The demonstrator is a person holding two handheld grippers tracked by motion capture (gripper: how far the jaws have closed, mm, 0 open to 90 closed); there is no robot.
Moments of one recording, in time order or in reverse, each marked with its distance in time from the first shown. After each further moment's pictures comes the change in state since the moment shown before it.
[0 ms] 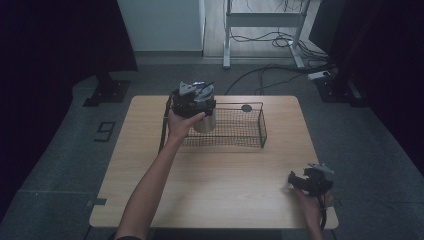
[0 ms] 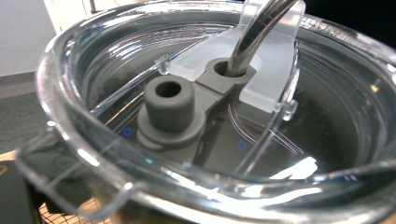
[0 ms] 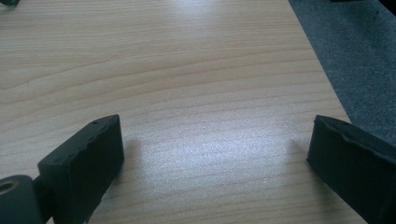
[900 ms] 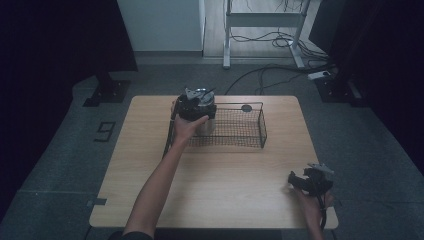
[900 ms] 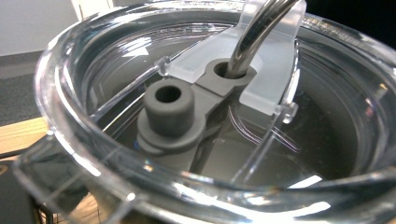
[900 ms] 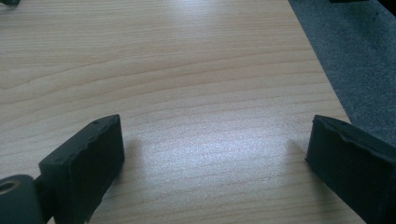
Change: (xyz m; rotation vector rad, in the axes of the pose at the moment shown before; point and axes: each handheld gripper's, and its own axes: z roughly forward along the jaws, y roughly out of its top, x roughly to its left) left arm 0.012 -0.032 0.046 0.076 0.072 -0.028; right arm 0.000 0.000 0.000 -0.003 0.001 -0.002
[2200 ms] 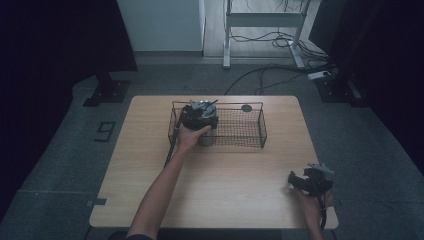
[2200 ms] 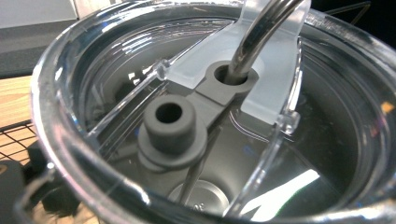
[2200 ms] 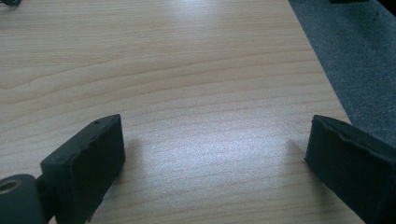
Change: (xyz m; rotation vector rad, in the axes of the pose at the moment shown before) left arm 0.000 -0.038 0.026 0.079 -0.017 -0.002; right arm 0.000 0.000 0.000 -0.001 0.001 -0.002
